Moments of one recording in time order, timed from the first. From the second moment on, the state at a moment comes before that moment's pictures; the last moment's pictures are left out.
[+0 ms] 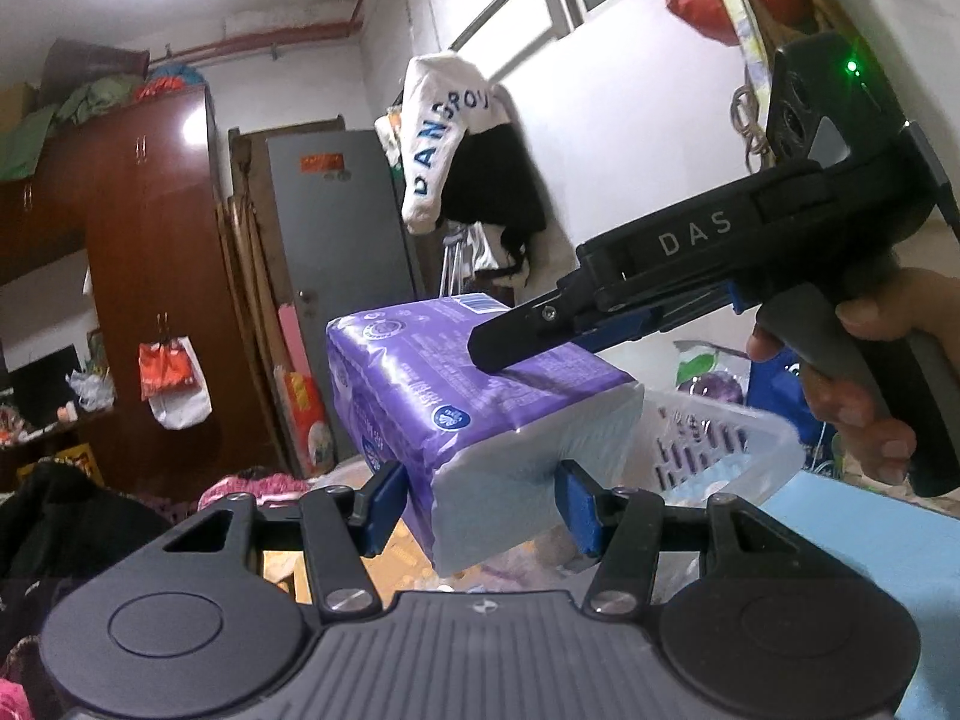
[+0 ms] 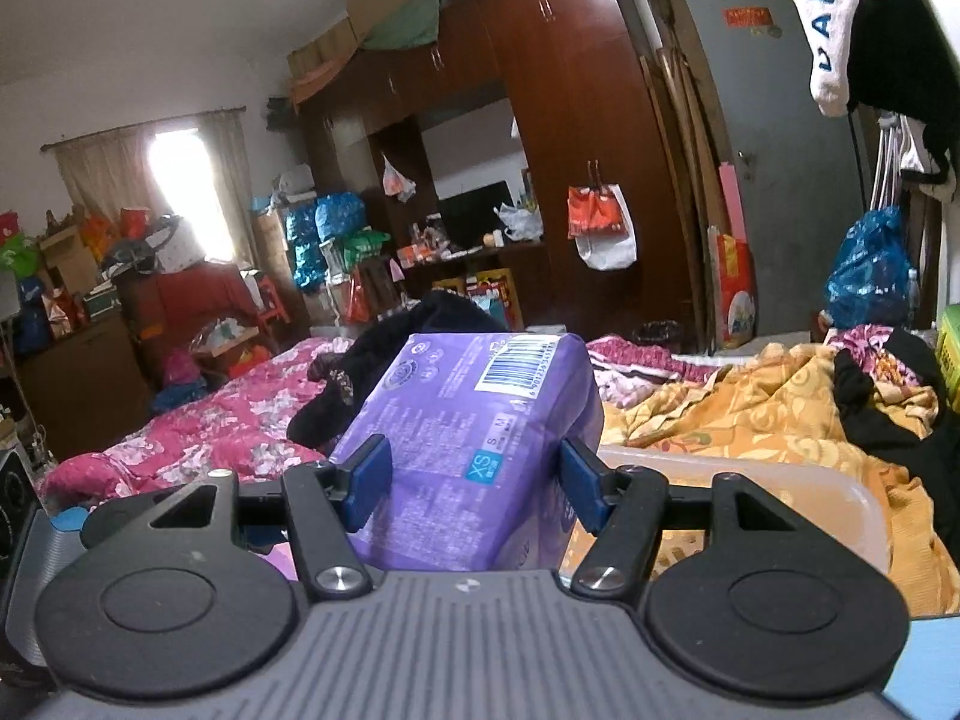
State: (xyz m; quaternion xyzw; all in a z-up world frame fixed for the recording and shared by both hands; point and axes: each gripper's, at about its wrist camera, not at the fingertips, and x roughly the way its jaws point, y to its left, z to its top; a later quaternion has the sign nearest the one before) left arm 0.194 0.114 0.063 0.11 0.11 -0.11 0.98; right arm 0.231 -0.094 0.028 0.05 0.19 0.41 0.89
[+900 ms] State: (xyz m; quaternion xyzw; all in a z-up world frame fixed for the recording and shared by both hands) left arm 0.064 0.119 -0.055 0.03 0.18 -0.10 0.98; right arm 0.072 -0.233 -0.103 0.03 0.25 0.31 0.92
